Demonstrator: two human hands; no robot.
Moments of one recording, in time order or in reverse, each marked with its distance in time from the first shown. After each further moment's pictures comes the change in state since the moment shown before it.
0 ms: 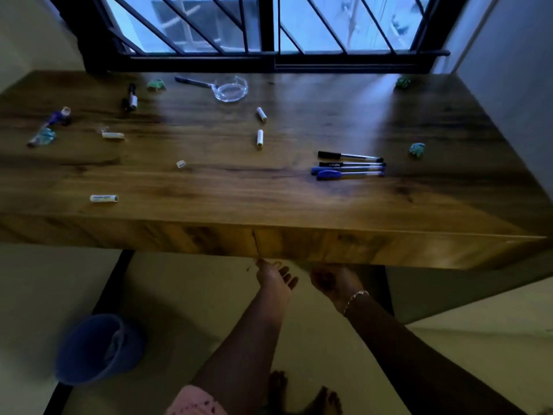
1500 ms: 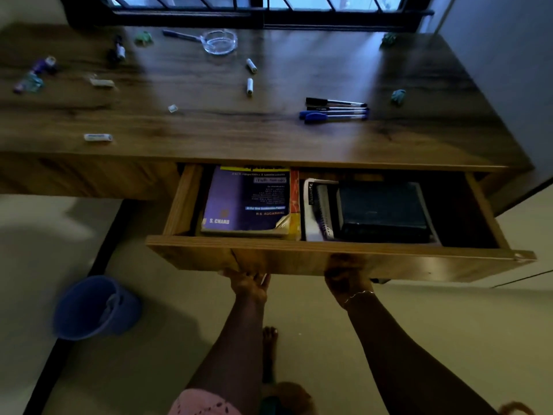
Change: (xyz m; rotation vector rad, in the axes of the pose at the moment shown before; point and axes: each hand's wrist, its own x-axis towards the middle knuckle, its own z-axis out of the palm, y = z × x) left_hand 0.006 -0.077 -0.129 -0.319 -0.103 0.061; right_hand -0.025 0.096 -0.104 0.451 0.007 -0.013
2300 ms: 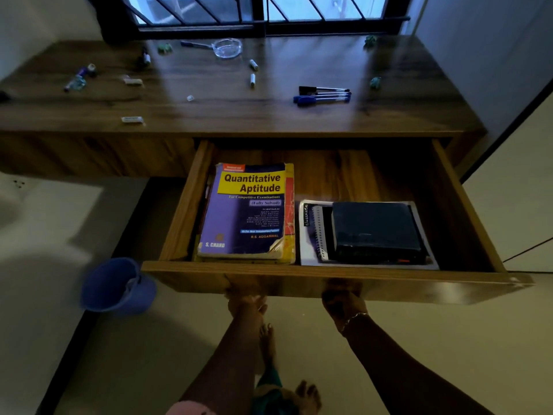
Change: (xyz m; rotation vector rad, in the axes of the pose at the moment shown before) left_hand -0.107 -0.038 -0.117 0.264 0.202 0.026; right_hand -0.123 0.064 -0.094 -0.098 0.133 0.008
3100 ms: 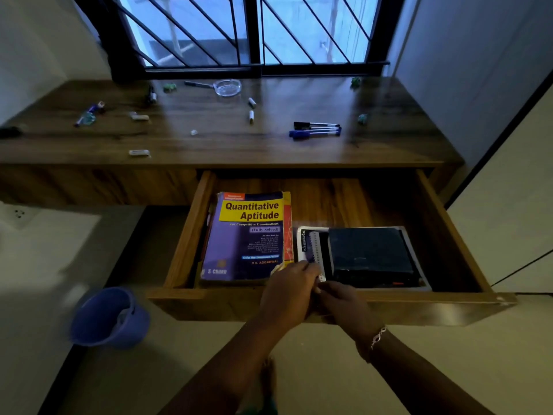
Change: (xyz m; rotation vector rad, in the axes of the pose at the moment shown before) left_hand -0.123 0.038 0.053 1.680 -0.645 1.546; right_hand -0.149 -0.058 0.063 -1.103 -0.410 -0.399
